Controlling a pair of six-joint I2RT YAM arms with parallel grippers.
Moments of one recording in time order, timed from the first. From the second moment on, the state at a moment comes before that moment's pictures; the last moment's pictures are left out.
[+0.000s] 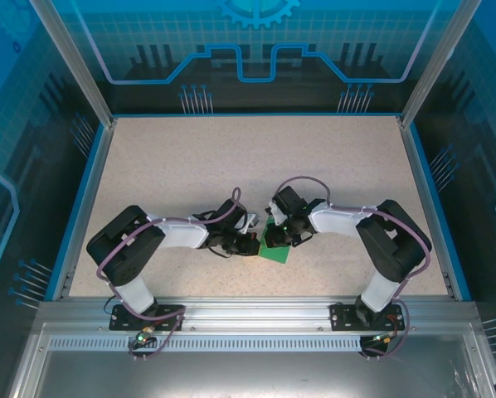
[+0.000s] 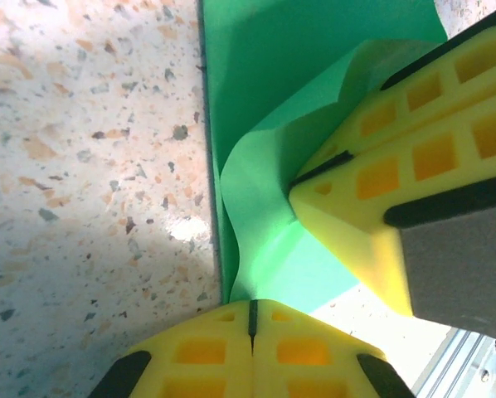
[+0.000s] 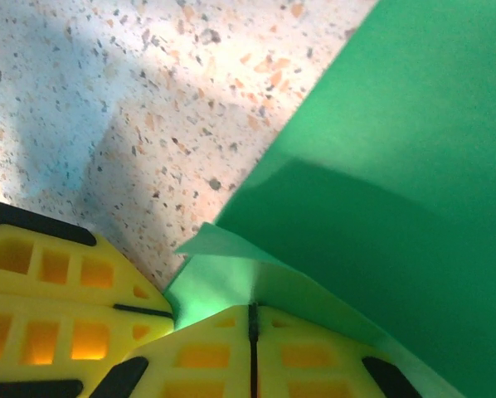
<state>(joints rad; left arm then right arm) -0.71 1.71 0.73 -0.05 0.48 -0.62 0.65 1.70 0.86 -0.40 -0.38 0.46</state>
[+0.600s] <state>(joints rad) -0.71 1.72 0.74 -0.04 0.48 -0.62 0.57 1.68 0.84 -0.44 -0.40 0.41</state>
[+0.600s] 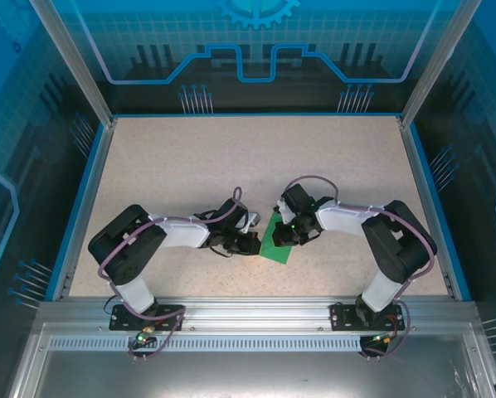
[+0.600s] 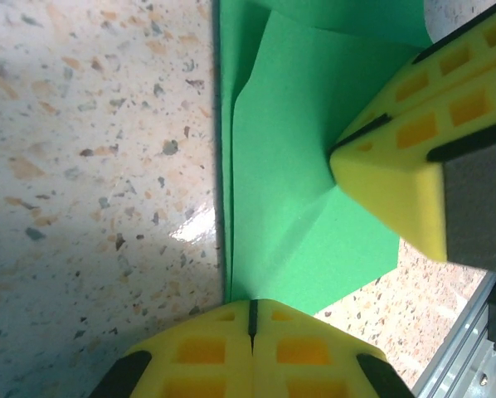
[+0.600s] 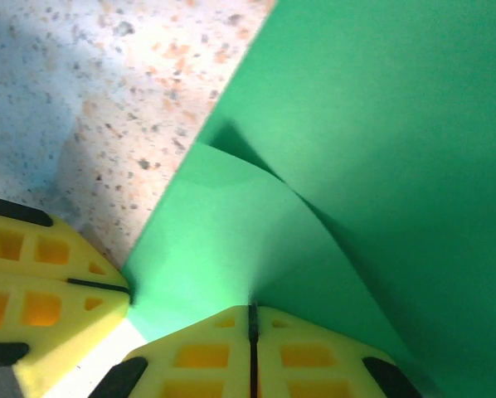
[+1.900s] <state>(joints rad) -0.72 1.74 0.78 -0.06 0.46 -0.61 0.38 1.46 0.81 -0.57 -0.41 0.34</state>
